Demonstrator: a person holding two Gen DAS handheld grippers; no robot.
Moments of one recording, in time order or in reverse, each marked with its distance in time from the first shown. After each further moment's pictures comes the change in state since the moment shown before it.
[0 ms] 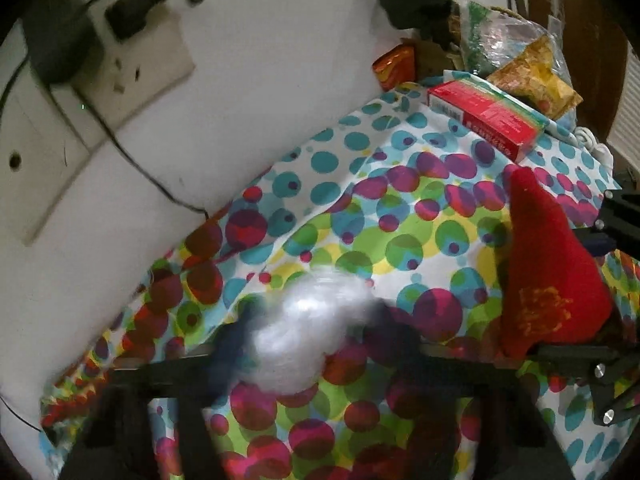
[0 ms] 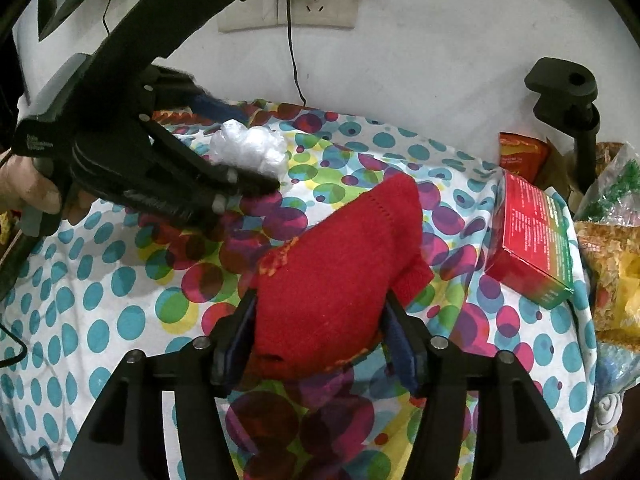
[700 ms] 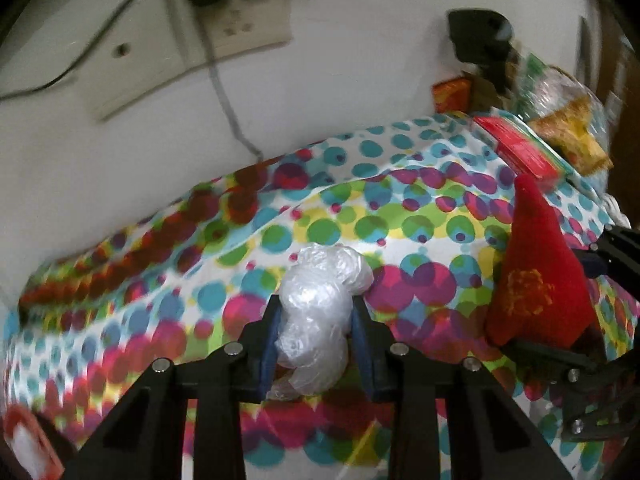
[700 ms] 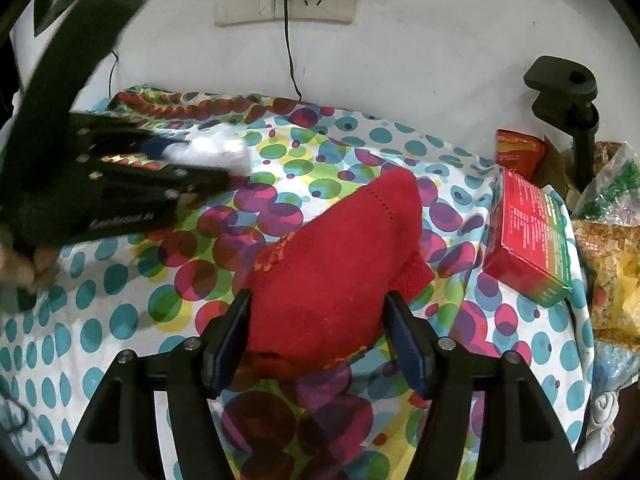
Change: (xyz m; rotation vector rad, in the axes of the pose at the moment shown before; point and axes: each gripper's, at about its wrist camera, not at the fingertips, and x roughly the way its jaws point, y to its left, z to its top) left arm -0.030 -0.009 -0.048 -0.312 -0.070 0.113; right arm 0.006 -0.004 0.000 -0.002 0.016 -0.023
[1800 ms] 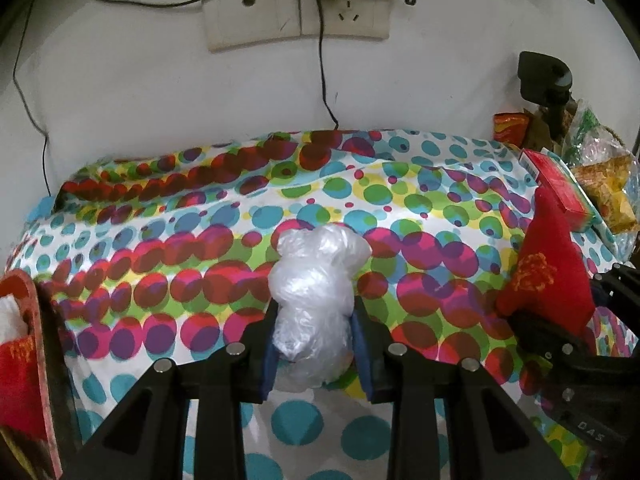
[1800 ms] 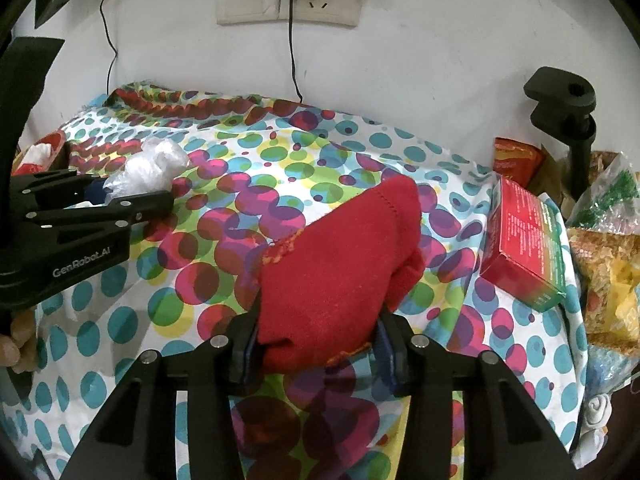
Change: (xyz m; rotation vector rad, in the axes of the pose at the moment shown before) left arm -0.022 0.012 -0.038 -0.278 0.002 0.102; right arm -0.003 0.013 0.001 -0.036 -0.011 -0.047
